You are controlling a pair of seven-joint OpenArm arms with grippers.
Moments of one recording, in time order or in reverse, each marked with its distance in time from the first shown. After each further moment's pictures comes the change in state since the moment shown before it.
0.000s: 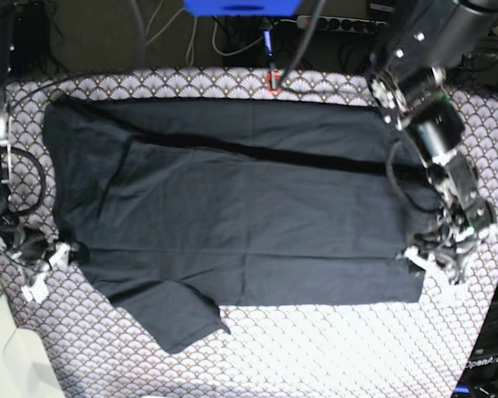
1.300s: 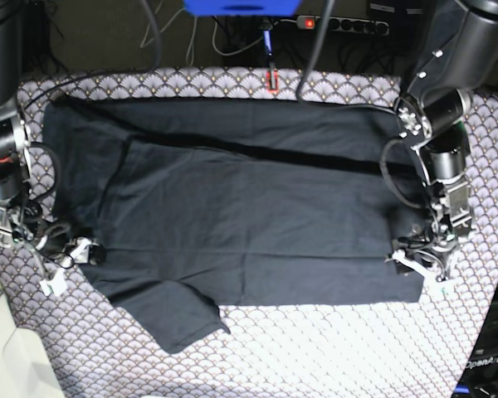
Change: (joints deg) left arm -5.7 -5.5 6.1 -27.5 -0.2 8.9 -19.8; right arm 3.0 -4.9 -14.5 -12.7 0.2 0.0 18.7
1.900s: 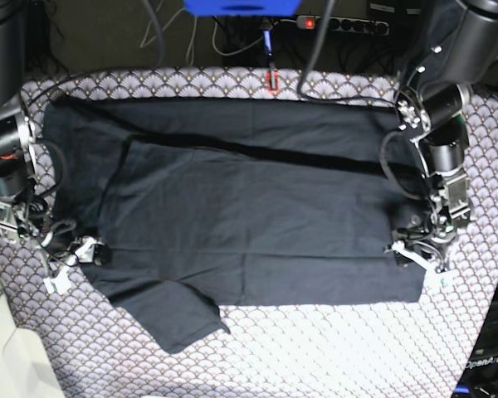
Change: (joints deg) left arm 1.9 -0.1 0.0 0.0 -0.2 0.0 -0.5; right arm -1.1 -0.9 0.0 -0.1 0.6 0.0 3.0
